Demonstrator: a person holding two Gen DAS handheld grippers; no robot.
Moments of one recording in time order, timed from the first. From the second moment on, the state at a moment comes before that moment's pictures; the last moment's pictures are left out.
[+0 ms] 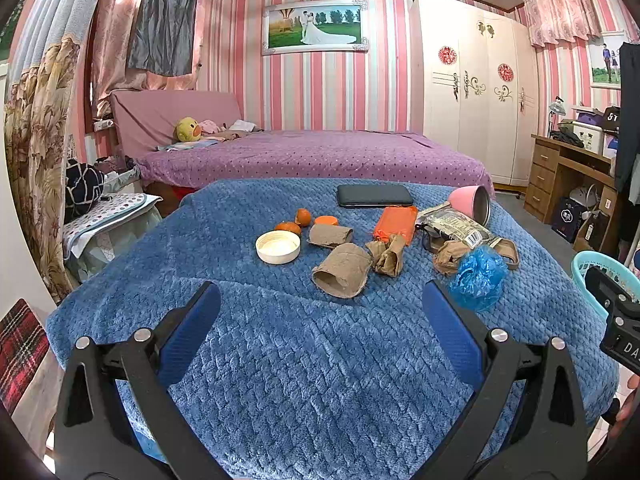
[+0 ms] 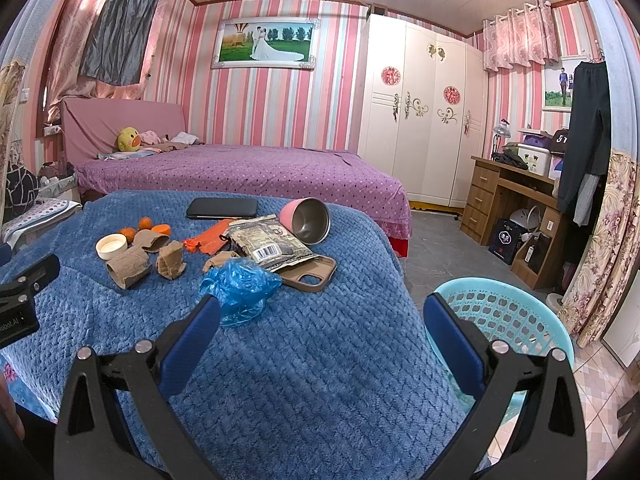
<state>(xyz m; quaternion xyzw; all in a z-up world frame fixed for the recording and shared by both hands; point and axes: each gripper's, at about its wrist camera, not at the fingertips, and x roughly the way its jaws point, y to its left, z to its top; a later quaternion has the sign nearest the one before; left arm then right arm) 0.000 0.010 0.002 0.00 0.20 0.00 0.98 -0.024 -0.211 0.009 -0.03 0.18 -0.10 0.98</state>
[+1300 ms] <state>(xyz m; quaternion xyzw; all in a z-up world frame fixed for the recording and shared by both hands) -0.001 0.014 -0.003 0.00 0.20 0.01 0.98 -0.023 -0.217 0.008 -0.02 0.18 -0.10 0.98</state>
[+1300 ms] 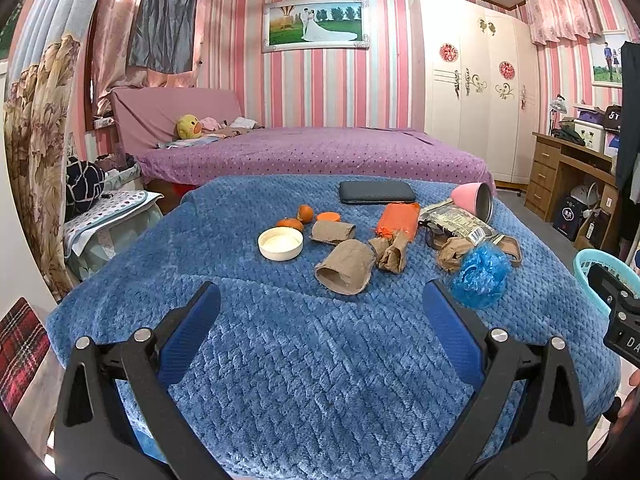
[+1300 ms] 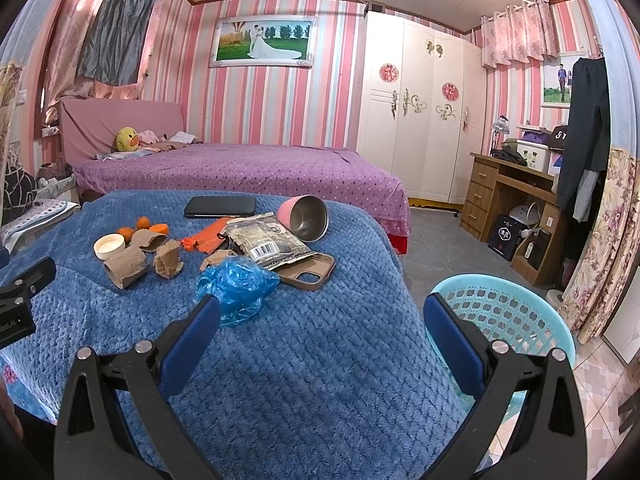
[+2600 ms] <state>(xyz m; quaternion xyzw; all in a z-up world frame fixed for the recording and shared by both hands) 0.115 0.023 -0.019 0.02 0.28 0.00 0.96 0.097 -0.235 -0.007 0.02 0.24 -0.07 0.97</state>
